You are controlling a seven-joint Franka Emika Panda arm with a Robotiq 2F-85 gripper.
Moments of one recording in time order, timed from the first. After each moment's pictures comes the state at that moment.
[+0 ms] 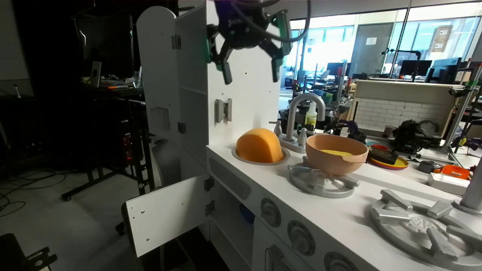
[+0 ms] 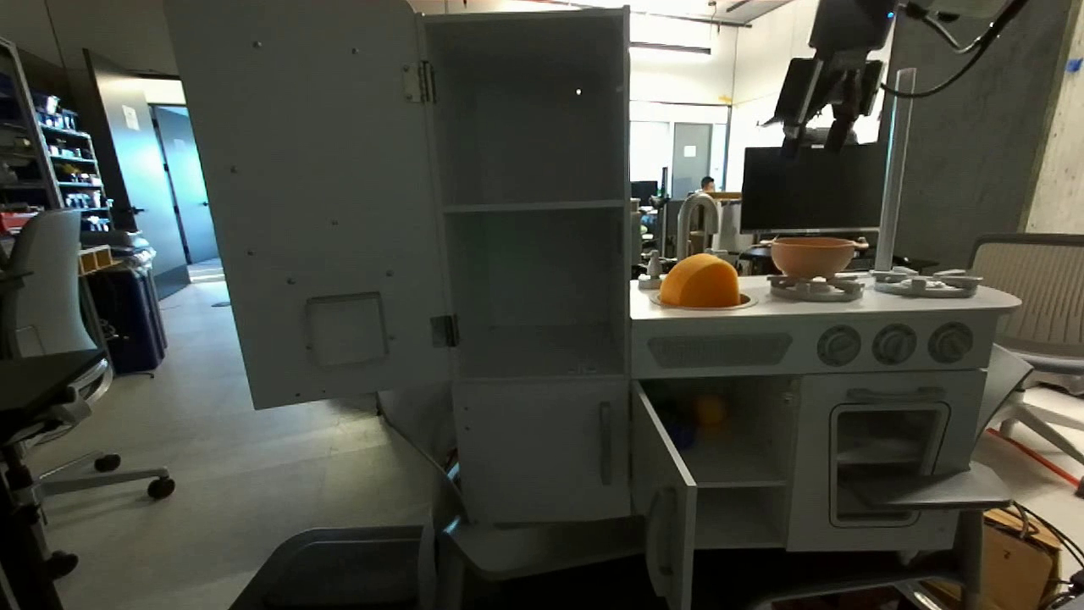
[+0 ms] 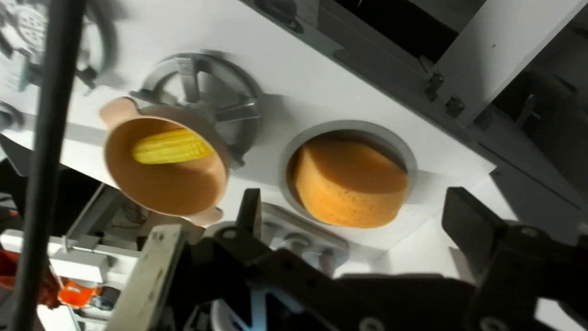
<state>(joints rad) -0.06 0.17 -0.05 -1.93 -0.02 2.39 -0.32</state>
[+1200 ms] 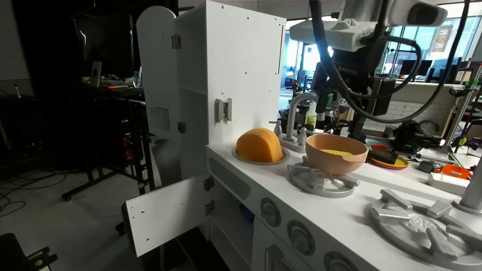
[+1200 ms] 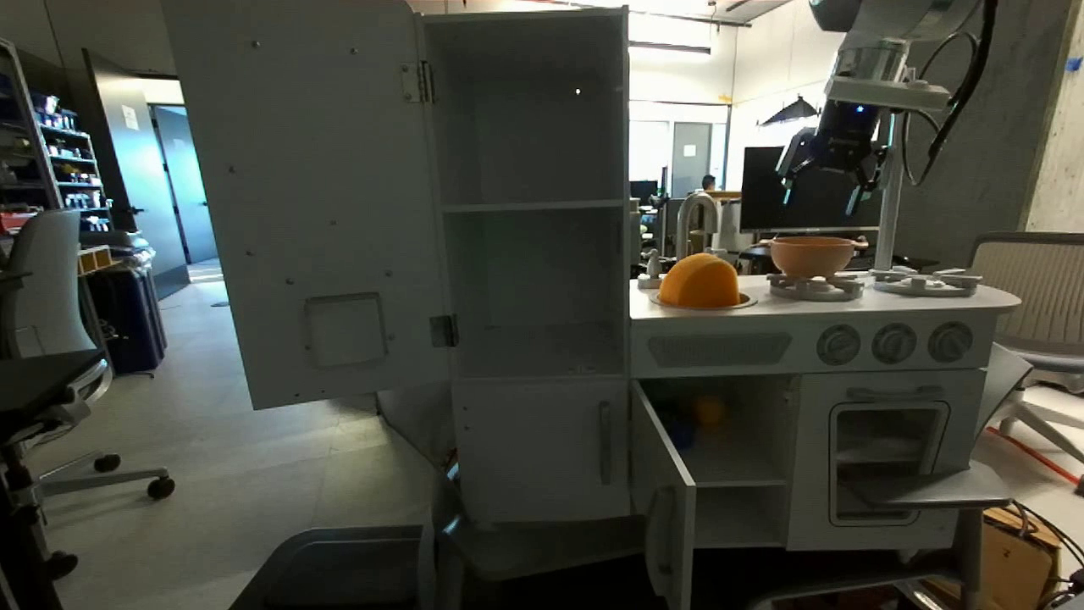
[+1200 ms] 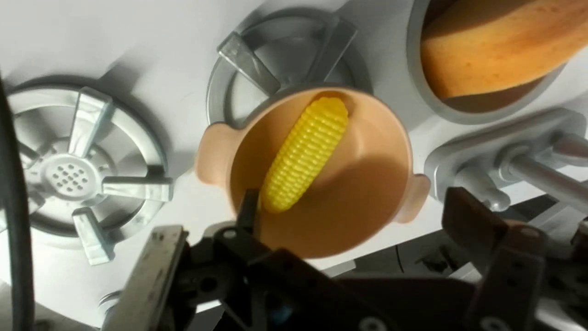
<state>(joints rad) -0.25 0.81 -0.09 -1.07 0.23 1.99 0.19</state>
